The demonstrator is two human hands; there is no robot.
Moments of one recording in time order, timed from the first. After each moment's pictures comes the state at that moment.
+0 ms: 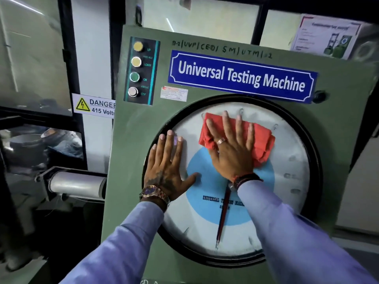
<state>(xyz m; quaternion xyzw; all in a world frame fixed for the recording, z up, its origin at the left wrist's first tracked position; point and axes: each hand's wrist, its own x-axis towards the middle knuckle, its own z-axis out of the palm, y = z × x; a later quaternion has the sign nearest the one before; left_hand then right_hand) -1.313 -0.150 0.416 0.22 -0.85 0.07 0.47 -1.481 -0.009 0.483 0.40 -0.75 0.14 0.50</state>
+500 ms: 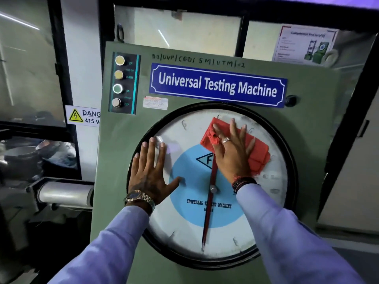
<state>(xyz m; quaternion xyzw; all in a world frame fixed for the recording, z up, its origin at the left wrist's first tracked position) -1.299 -0.121 0.438 0.27 -0.88 0.04 0.39 -1.483 0.043 0.514 0.37 -0.80 0.34 0.32</state>
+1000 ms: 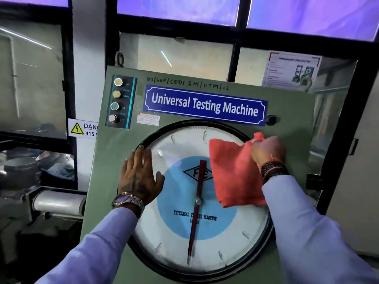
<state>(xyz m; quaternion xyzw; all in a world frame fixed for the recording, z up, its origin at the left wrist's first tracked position) -1.284 -0.083 0.490 0.31 -0.85 -0.02 0.41 -1.496 0.149 0.623 0.08 -0.84 0.50 0.21</state>
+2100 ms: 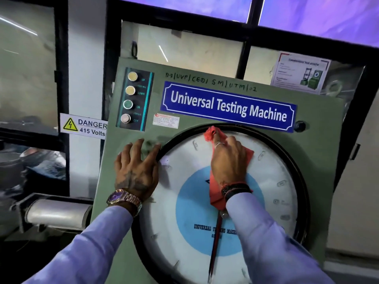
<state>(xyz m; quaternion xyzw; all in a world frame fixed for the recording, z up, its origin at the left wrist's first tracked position) -1.279 -0.186 0.494 0.27 -0.83 0.00 0.48 -1.445 -0.016 0.562 0.30 -0.82 0.18 0.46</state>
